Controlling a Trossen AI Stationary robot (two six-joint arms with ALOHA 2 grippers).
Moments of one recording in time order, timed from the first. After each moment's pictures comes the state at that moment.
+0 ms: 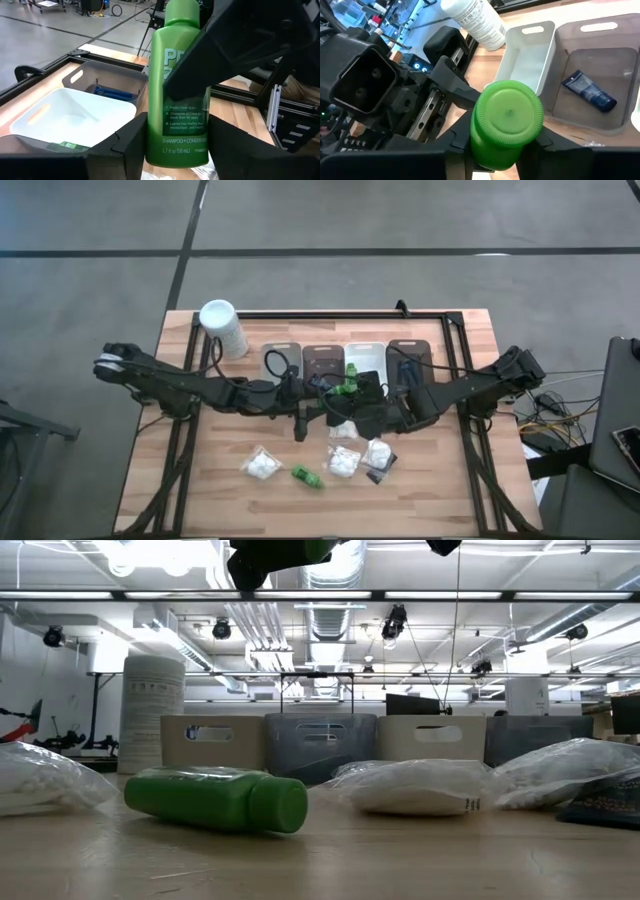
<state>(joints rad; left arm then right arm) -0.22 1.36 0.96 0.20 -0.34 -0.29 0.35 1.64 1.50 -0.58 0.75 1.41</state>
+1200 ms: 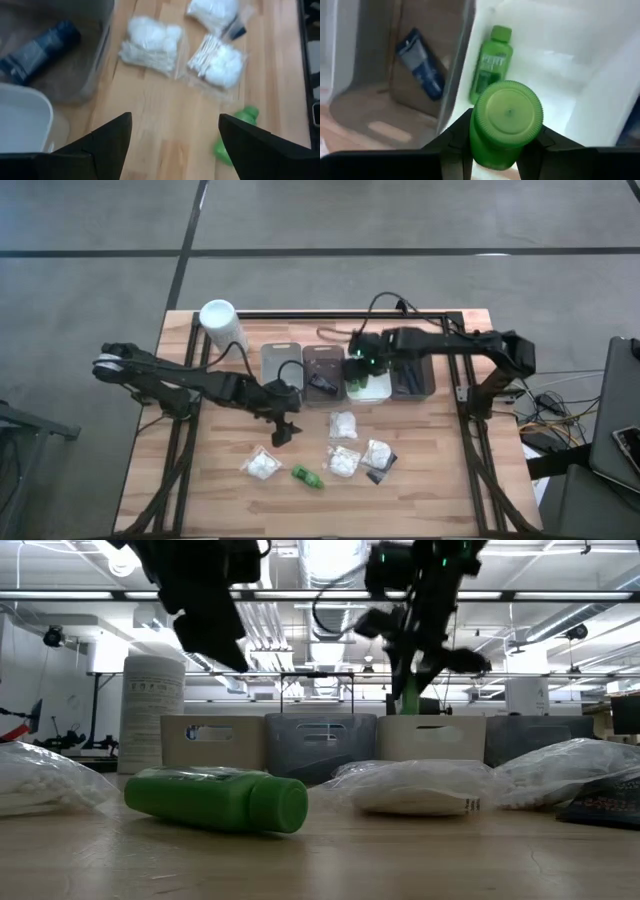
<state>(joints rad) -0.16 1.36 0.96 -0.42 -0.02 -0.44 -0.24 1.64 1.27 -0.85 0.03 1.09</state>
